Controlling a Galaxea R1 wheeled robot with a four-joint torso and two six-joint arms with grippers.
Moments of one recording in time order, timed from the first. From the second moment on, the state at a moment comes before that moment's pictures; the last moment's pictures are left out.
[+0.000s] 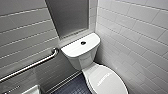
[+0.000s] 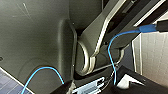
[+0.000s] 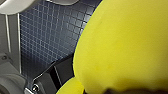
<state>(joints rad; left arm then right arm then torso) 1.50 2.57 -1.84 0.50 0.08 -0.38 -1.27 2.18 -1.60 0.37 0.14 0.13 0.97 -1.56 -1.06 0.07</state>
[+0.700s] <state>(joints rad) 1.50 2.57 -1.84 0.49 0.05 -0.38 -1.41 2.31 -1.64 0.39 0.34 0.13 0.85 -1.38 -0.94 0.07</state>
